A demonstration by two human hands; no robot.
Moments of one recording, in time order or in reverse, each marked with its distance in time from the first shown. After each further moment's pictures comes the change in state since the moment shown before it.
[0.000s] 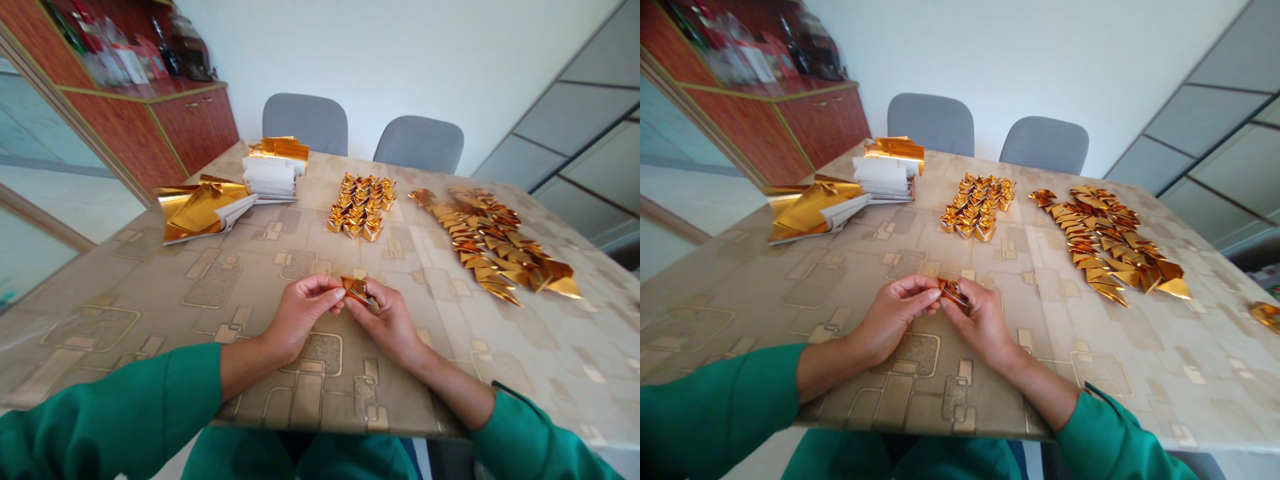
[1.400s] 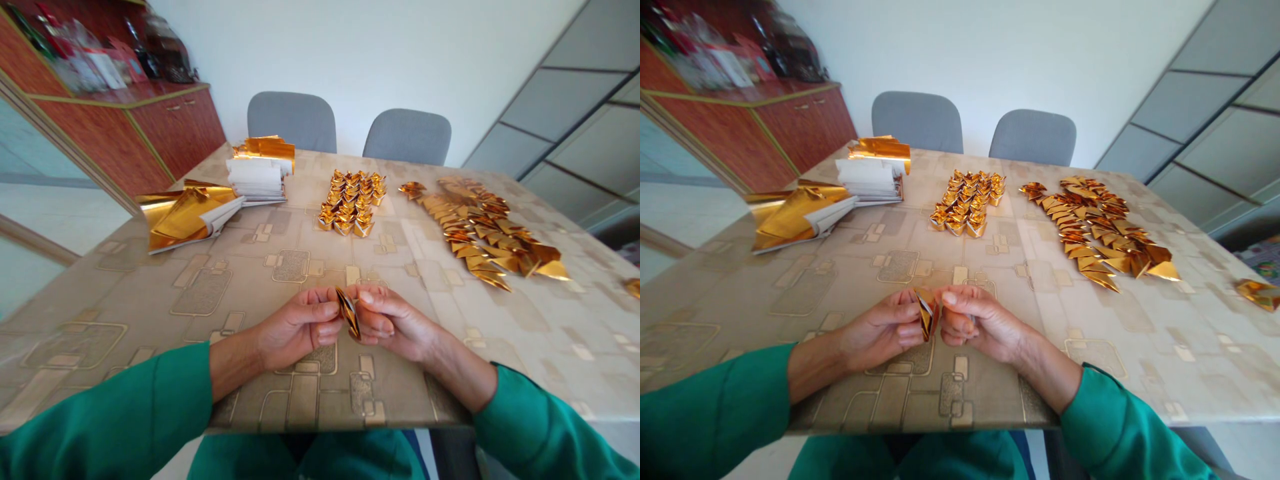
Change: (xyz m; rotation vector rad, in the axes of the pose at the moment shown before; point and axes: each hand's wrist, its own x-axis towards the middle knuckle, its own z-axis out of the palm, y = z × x) left_hand -0.005 0.013 -0.005 -0.418 -0.581 -0.437; right_hand -0.001 -0.015 -0.021 1.262 -0.476 0.532
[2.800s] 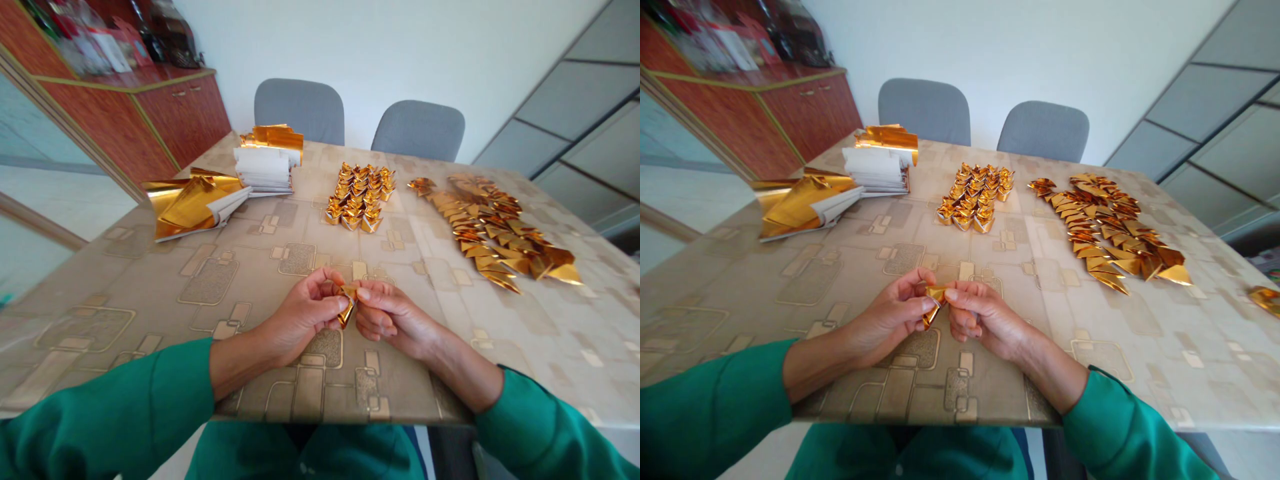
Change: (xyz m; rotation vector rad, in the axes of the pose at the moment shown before) left_hand -0.002 -0.004 0.009 0.210 0.346 0.211; right_hand 0.005 0.009 -0.008 -0.129 0.131 -0.018
